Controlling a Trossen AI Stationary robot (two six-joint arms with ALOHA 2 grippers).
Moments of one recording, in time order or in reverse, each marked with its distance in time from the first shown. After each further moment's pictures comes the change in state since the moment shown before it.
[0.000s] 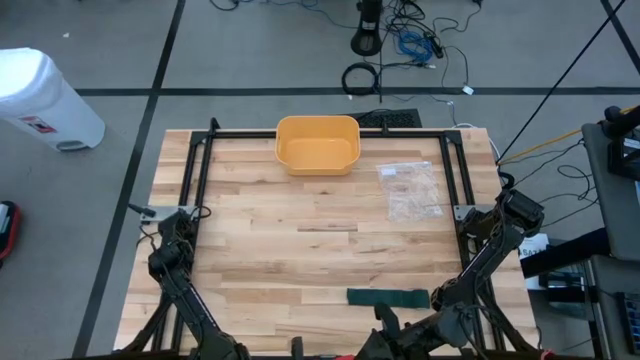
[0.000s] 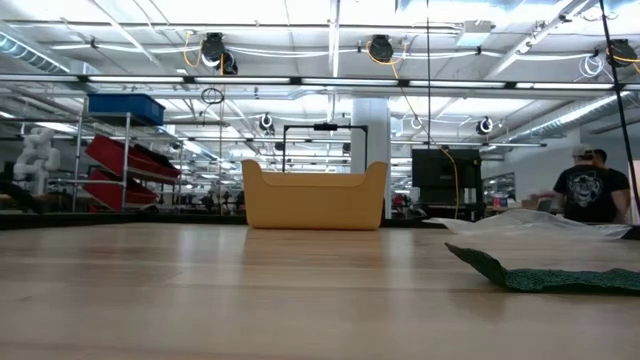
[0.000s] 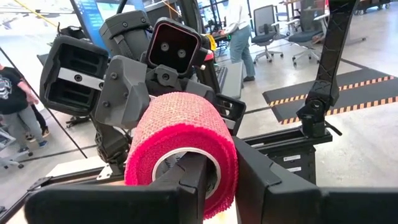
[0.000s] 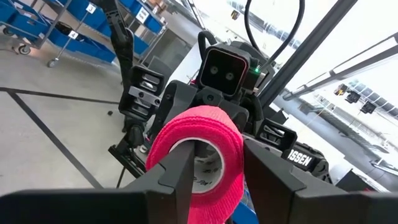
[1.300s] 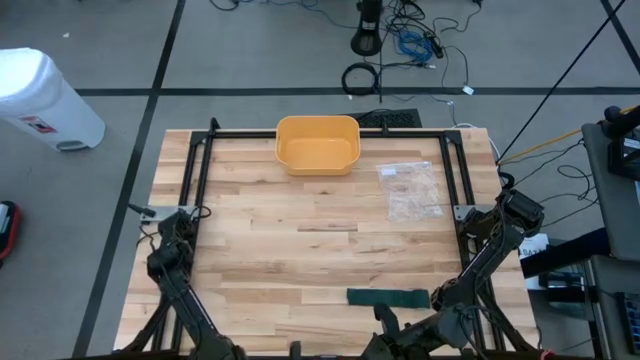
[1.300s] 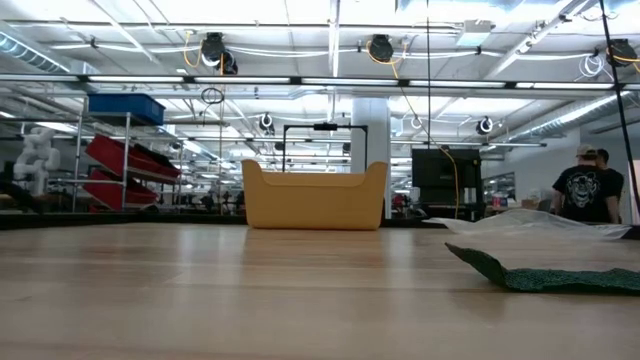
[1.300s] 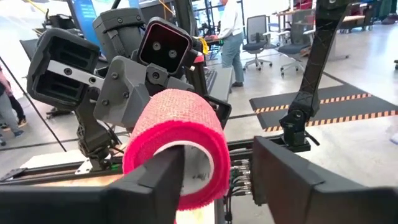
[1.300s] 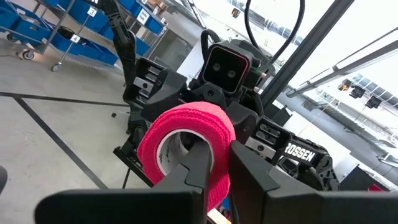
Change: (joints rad) left arm -0.021 0.000 0.000 0.007 0.019 -0.099; right arm 0.003 0.000 0.000 -0.006 0.001 0.041
